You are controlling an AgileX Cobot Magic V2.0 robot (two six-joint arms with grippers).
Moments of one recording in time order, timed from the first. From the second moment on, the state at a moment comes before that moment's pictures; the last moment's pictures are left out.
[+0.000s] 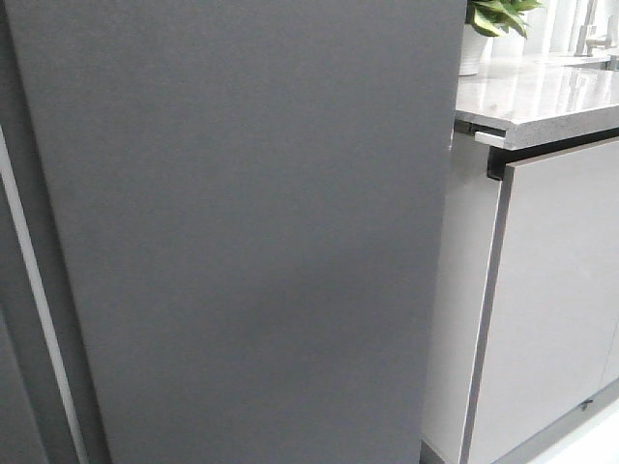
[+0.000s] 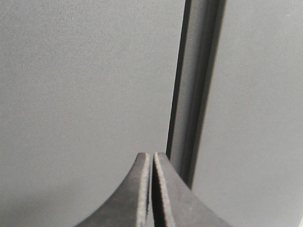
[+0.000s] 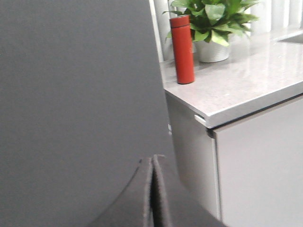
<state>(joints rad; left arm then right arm) -0.02 -0.01 0.00 0.04 0.07 -0.15 0.12 0.29 -0.37 0.00 0.17 0.13</state>
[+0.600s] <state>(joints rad) -0.02 -0.01 0.00 0.04 0.07 -0.15 0.12 -0.01 0.01 -0.12 0.00 0.13</state>
